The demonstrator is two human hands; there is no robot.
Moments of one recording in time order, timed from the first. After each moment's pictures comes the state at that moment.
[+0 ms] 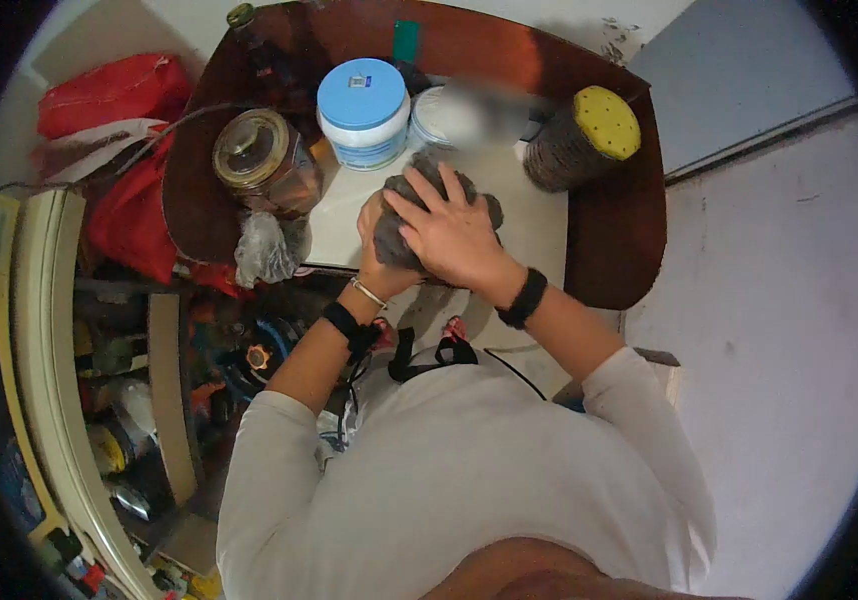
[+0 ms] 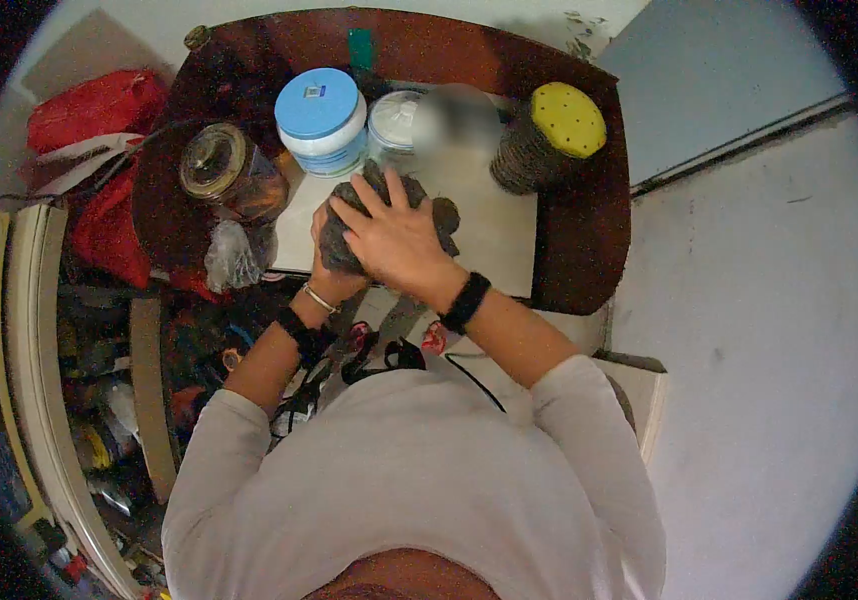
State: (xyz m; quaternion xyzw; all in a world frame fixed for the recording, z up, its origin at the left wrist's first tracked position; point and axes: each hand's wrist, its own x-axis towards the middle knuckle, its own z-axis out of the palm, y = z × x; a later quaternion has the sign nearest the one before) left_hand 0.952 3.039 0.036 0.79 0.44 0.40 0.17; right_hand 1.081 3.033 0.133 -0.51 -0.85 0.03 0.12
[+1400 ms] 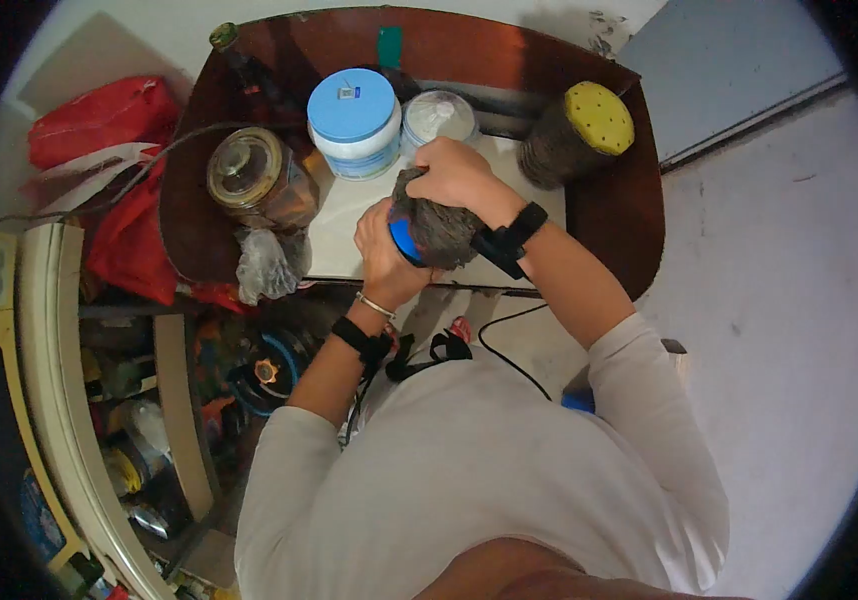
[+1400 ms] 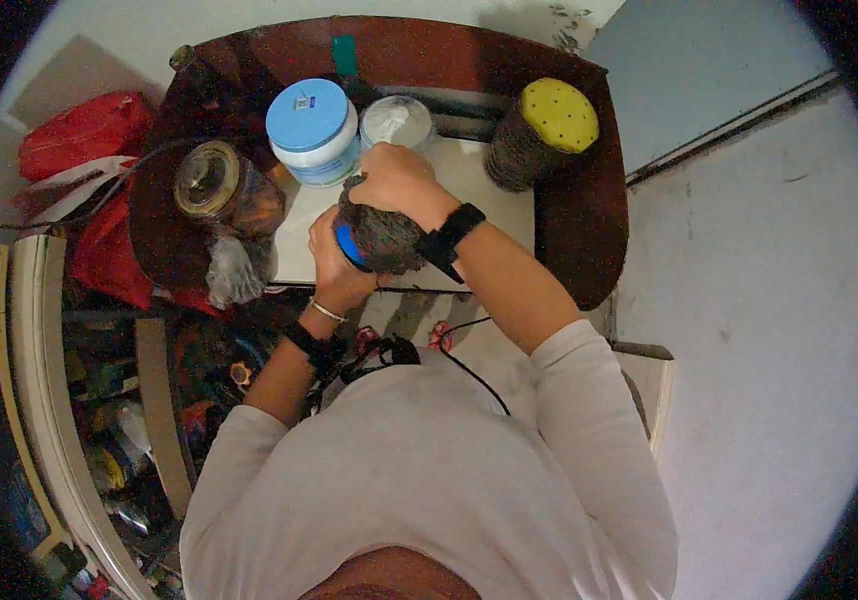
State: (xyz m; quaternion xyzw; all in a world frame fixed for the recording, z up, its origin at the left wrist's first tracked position) left_hand 0.964 3.034 0.061 0.71 0.48 0.47 0.20; right_hand 1.095 3.118 0.153 -0.62 -0.75 0.24 0.05
